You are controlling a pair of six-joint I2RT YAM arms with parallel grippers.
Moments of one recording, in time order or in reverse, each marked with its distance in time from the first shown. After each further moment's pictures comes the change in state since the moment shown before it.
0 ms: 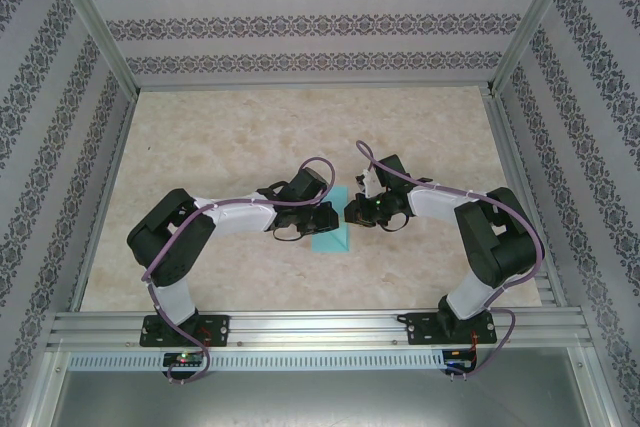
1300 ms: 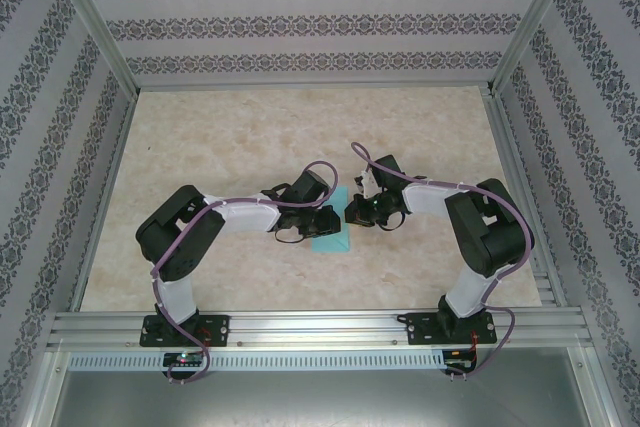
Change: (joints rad) left arm 0.000 0.054 0.000 0.031 0.038 0.006; right arm 0.000 0.078 0.032 -0.001 0.054 -0.019
